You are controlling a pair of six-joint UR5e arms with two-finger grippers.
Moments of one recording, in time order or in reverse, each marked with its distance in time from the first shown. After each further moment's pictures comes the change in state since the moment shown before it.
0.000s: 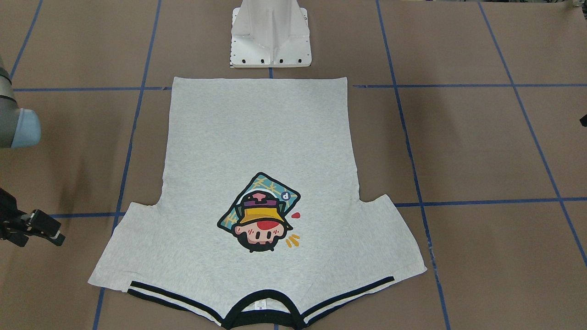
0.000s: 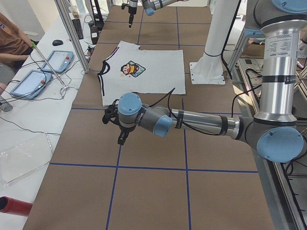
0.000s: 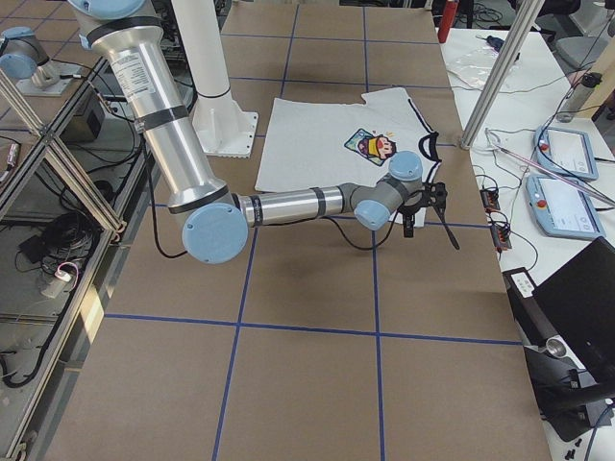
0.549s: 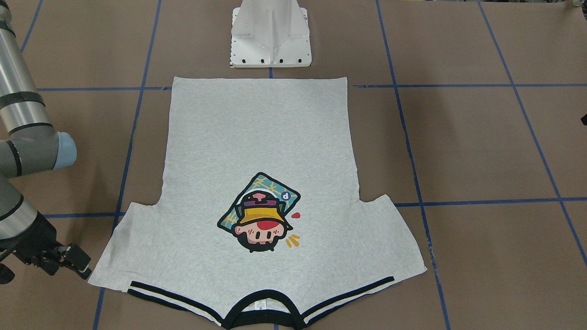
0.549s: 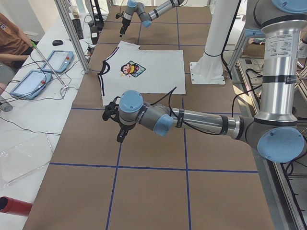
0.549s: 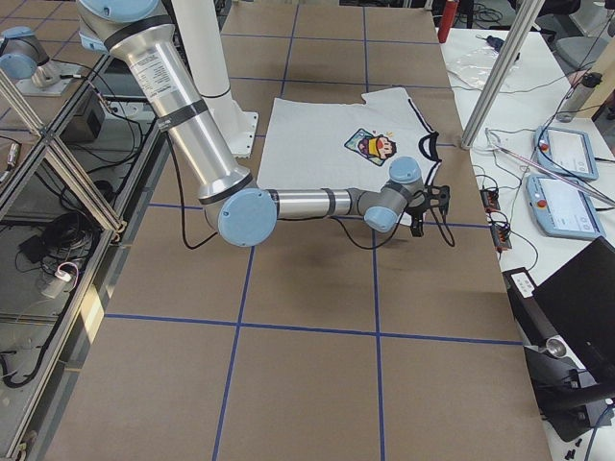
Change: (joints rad) left arm -0.004 0.003 -0.018 -0.017 0.019 0.002; right arm -0.086 0.130 -0.238 0.198 -0.190 0.189
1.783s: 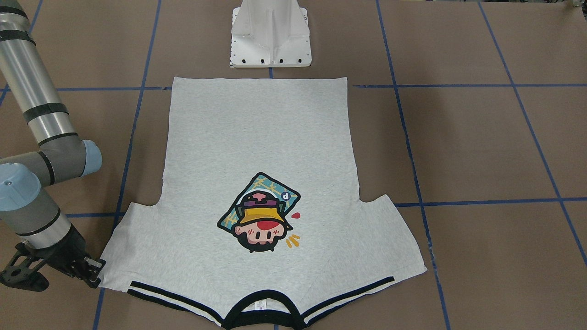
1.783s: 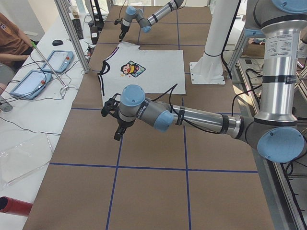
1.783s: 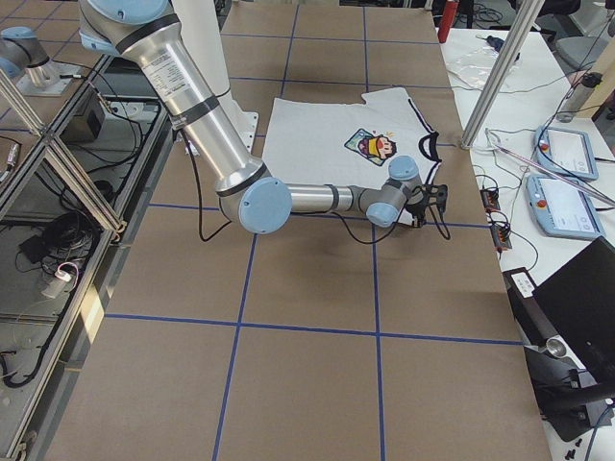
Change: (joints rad) left arm 0.000 -0.002 -0.030 -0.003 0.058 -0.005; right arm -0.049 0.061 -0.093 0.028 -0.049 0.032
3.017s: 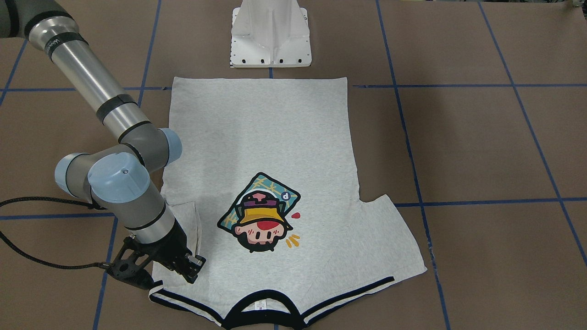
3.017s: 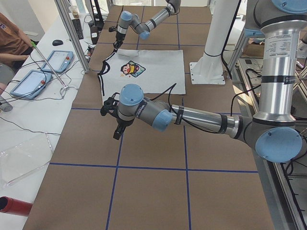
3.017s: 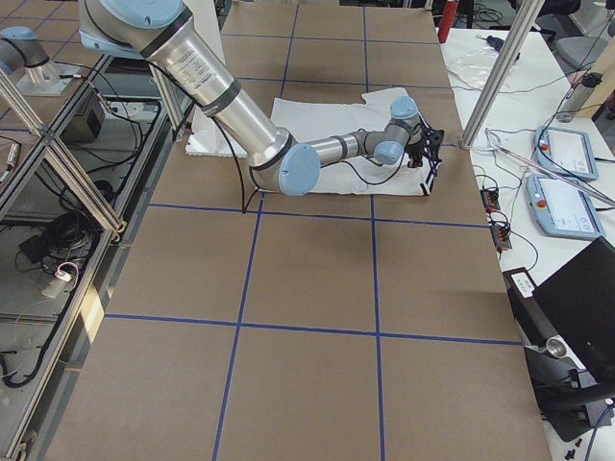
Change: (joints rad) left arm 0.003 -0.012 0.008 0.007 -0.008 -0.004; right arm -0.122 0.263 -0.025 -0.162 -0.059 0.283
